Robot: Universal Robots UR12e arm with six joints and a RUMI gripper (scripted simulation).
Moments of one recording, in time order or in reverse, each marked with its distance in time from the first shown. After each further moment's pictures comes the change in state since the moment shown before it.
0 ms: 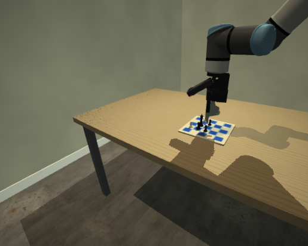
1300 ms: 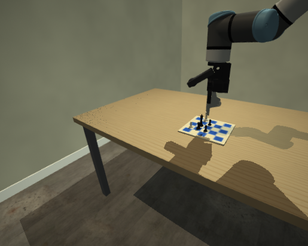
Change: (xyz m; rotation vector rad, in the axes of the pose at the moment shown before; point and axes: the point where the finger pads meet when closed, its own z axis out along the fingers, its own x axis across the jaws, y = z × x) arm 0.000 0.000 -0.040 0.000 0.000 0.000
